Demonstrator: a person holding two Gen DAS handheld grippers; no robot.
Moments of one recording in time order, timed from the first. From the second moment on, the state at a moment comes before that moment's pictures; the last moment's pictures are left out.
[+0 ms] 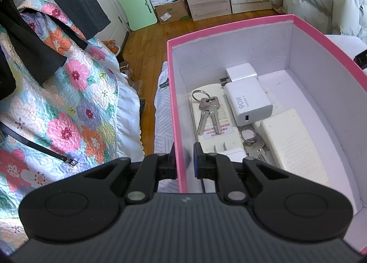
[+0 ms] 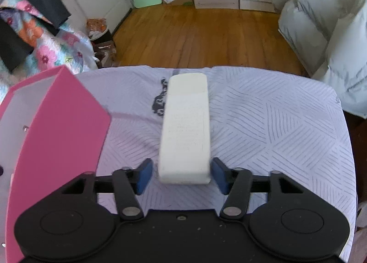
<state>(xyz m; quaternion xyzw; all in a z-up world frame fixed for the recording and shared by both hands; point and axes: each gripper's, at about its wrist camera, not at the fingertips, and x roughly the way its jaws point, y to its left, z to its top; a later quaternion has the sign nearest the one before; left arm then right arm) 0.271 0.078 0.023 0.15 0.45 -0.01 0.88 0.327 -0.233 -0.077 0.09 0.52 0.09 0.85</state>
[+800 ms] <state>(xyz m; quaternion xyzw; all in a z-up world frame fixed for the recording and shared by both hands) 0.272 0.077 0.021 0.16 0.45 0.00 0.88 0.274 -0.206 -0.008 0.02 0.25 0.12 0.96</state>
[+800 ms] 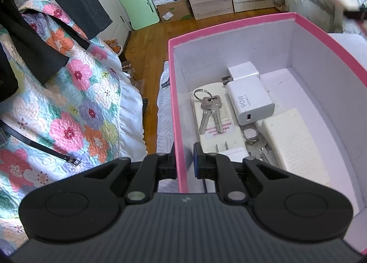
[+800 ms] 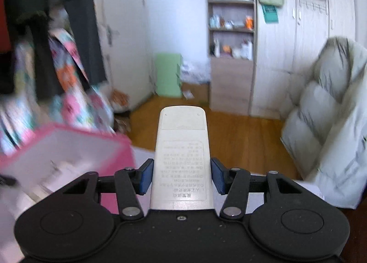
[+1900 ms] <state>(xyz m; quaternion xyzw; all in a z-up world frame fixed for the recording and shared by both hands) 0.270 0.080 0.023 0.14 0.45 -0.01 0.88 0.262 -0.048 -0.016 -0.19 0.41 0.20 0.87</state>
